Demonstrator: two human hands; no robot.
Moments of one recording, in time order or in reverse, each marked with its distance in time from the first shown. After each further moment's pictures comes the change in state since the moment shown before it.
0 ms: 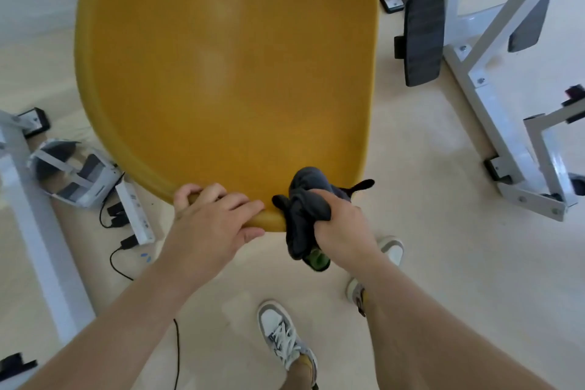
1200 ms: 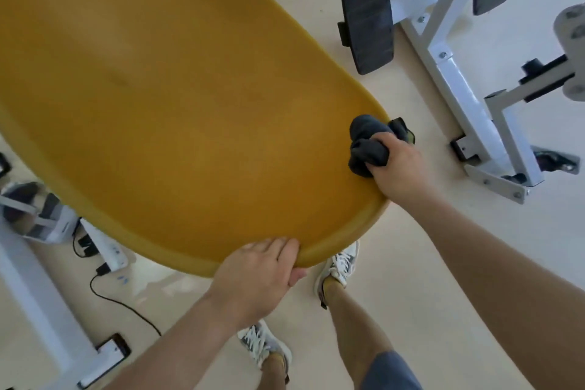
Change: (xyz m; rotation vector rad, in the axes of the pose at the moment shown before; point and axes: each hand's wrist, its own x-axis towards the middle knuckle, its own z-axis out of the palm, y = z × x) left_hand 0.137 0.195 0.009 -0.040 -0.139 0.317; right_hand 0.106 0.154 -0.254 -0.194 0.317 0.032
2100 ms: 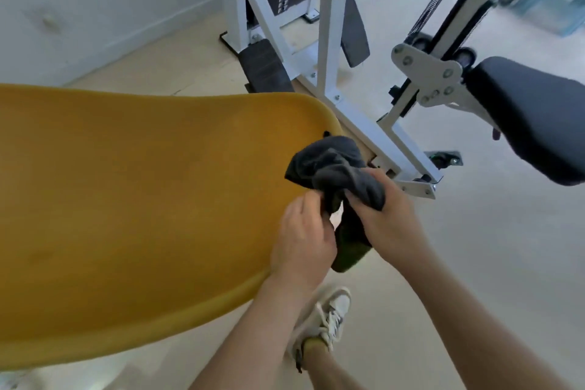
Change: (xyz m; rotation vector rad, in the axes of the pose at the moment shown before) left_hand 0.115 0.140 0.019 -0.645 0.428 -0.105; right_hand -0.147 0.043 -0.059 0.490 0.316 0.074
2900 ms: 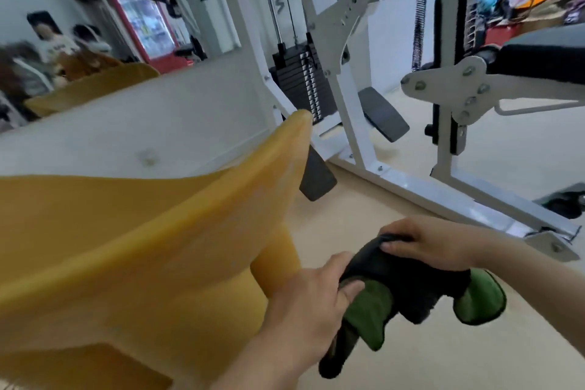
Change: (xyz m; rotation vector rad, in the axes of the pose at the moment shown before) left_hand -0.044 -0.083 0.154 0.596 -0.233 0.132; right_hand 0.097 0.260 0.005 -0.377 -0.510 -0.470
